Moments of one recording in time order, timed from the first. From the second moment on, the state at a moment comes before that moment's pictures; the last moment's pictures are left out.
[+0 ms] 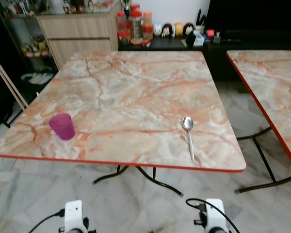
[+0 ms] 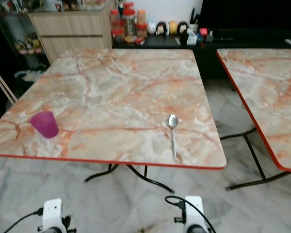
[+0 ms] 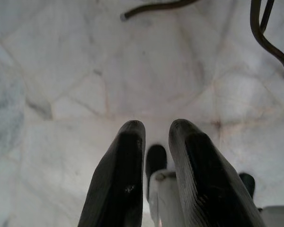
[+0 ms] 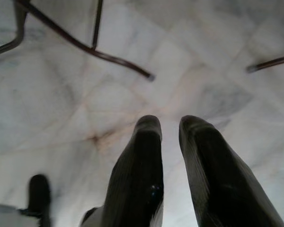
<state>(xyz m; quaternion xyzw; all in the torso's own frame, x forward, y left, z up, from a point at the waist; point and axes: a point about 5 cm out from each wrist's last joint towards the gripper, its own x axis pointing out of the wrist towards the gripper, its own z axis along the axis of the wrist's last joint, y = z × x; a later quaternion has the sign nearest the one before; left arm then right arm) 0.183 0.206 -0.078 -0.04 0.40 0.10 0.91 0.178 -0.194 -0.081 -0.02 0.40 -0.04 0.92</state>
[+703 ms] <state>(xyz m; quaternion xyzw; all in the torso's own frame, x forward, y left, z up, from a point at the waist) 0.186 0.209 -0.077 -0.02 0.41 0.08 0.91 0.199 -0.198 -0.005 -0.08 0.08 0.01 0.99</state>
